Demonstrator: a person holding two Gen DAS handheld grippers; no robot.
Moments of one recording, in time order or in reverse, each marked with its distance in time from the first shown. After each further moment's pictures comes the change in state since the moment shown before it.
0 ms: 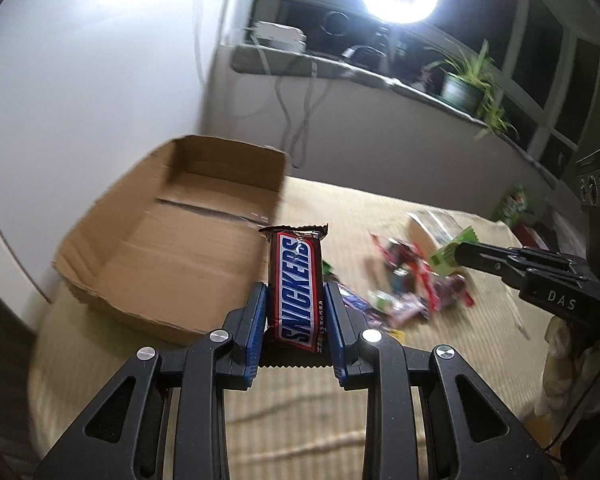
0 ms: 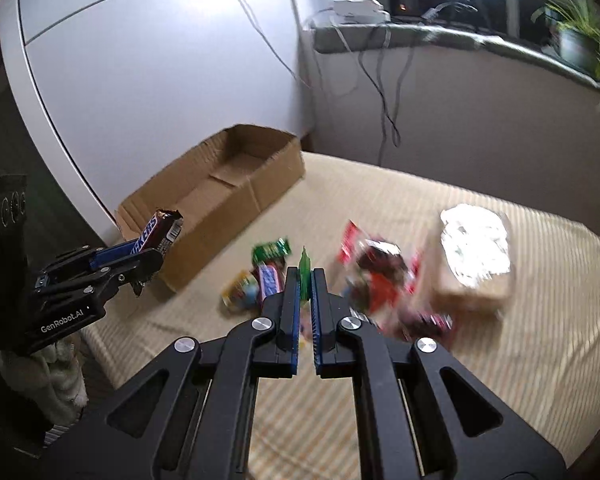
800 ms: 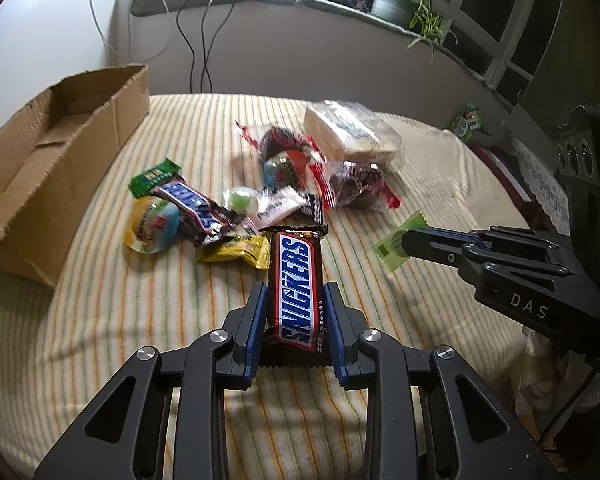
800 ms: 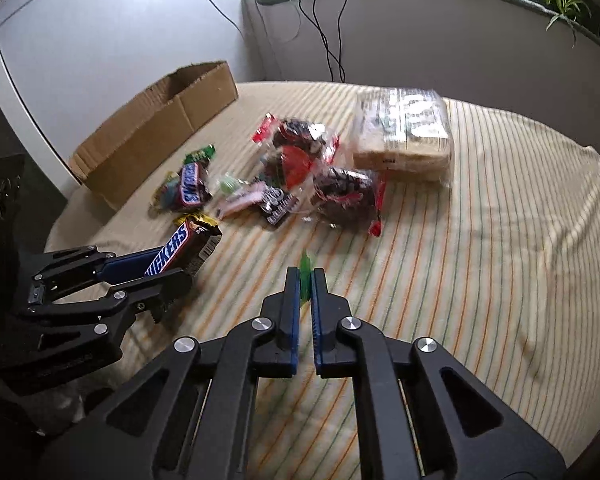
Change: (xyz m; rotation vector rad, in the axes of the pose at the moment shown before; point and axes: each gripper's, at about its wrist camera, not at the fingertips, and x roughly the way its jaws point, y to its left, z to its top) left arm 0.044 -0.104 -0.061 0.136 0.207 -0.169; right arm -0.023 -0.058 -0.100 0.119 0.107 -0.097
